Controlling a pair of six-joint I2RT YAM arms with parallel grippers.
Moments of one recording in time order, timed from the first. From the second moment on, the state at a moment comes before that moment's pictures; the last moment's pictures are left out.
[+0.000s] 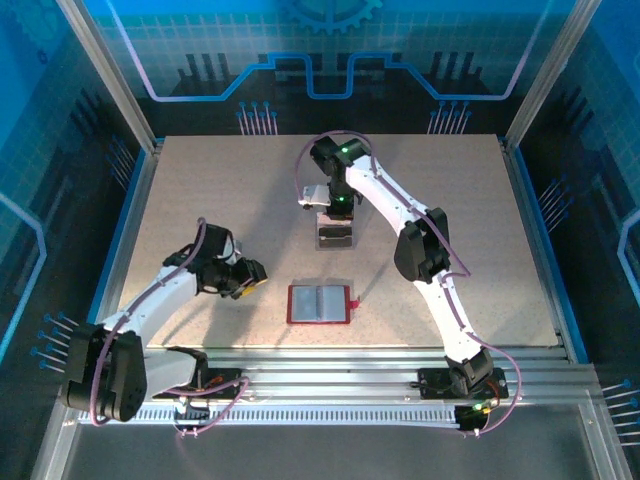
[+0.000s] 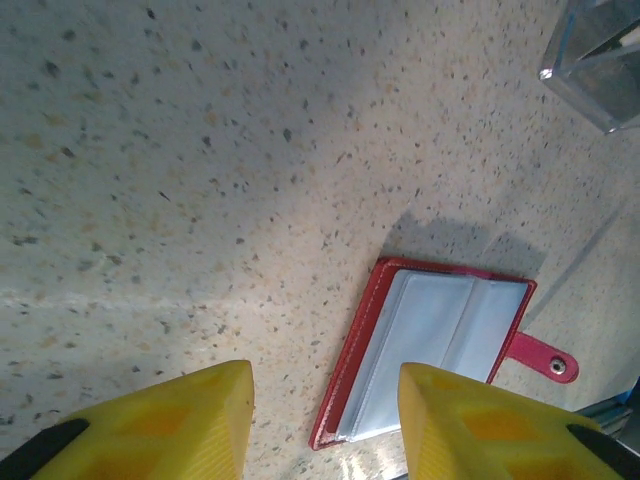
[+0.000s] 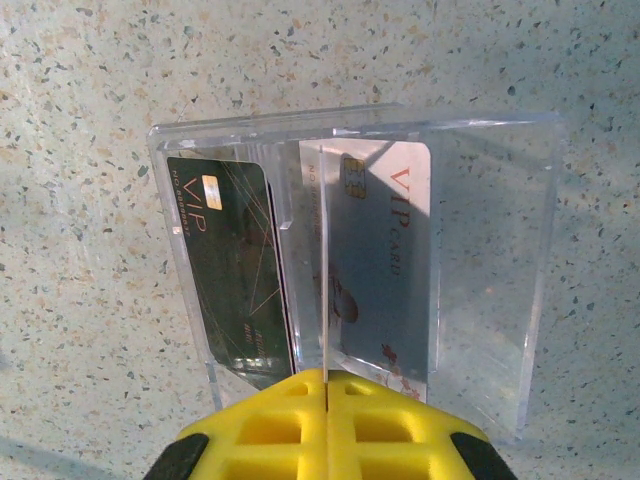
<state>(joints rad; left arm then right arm) -0.15 1.19 0.63 -0.60 0.46 -0.71 0.58 2.45 2.44 -1.44 0.00 -0.91</state>
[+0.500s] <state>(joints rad) -0.10 1.20 0.63 -0.60 0.53 -0.68 0.58 2.45 2.44 -1.42 0.01 -0.91</state>
